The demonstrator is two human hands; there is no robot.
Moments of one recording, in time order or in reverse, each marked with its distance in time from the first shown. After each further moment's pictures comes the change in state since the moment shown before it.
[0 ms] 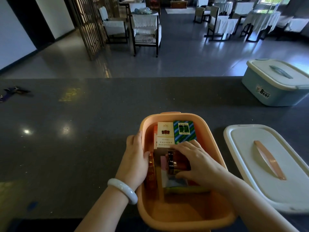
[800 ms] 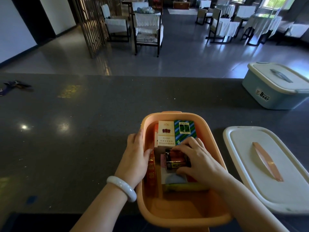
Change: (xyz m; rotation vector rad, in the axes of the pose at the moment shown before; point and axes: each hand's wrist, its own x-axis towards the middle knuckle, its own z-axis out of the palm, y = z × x) left_hand 0.001 -0.009 0.005 -0.011 0.016 0.014; right_hand -0.003 -0.002 0.003 -0.086 0.066 0.028
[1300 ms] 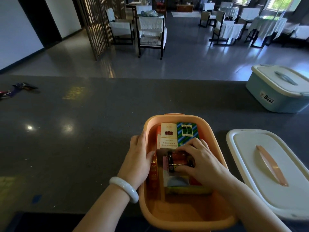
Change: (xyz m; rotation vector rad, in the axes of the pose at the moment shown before) left_hand 0.000 0.005 -0.003 0.057 -0.020 0.013; right_hand 0.002 -0.007 -0.009 0.055 0.011 0.073
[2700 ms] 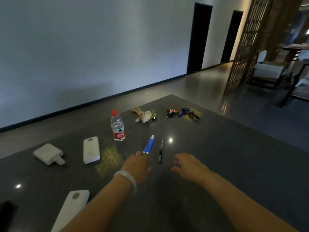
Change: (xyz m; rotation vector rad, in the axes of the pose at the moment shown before) left_hand -0.071 -0.366 -0.362 0.557 0.144 -0.745; right_hand 0.325 -0.464 0.226 -0.088 -0.554 -0.519
